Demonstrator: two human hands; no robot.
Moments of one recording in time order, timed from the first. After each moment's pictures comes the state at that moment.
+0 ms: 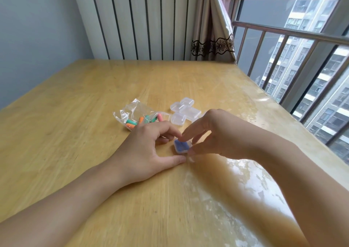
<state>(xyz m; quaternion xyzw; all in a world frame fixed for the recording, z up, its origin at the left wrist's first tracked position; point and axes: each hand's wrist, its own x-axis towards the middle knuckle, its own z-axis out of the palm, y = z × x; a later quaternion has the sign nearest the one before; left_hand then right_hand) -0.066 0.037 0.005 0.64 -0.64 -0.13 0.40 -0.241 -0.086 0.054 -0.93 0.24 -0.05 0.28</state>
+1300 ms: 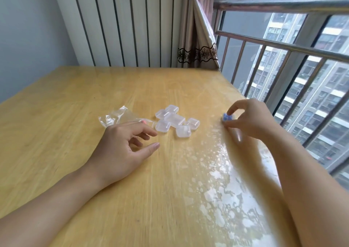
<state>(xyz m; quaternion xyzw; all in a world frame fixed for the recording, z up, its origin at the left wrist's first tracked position) -0.057 0.033 0.008 0.65 -0.60 -0.06 0.46 -0.307 -0.187 0.038 -0.81 0.52 -0.23 0.15</state>
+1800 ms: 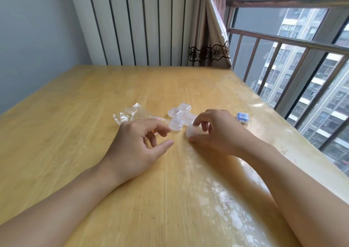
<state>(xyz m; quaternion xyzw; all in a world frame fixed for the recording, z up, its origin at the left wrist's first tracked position) -0.058 0.035 0.012 0.65 -0.60 -0.05 0.47 -0.236 -0.123 0.024 -0.92 0.33 -0.18 0.14</state>
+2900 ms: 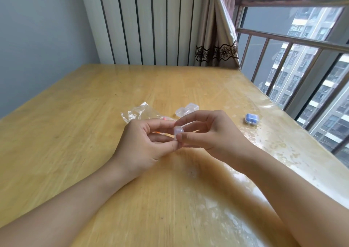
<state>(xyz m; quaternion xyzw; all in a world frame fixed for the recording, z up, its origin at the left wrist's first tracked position) -0.071 0.042 0.025 0.61 -0.45 -0.29 0.58 -0.219 -0.074 0.033 -0.73 0.23 -0.25 0.59</state>
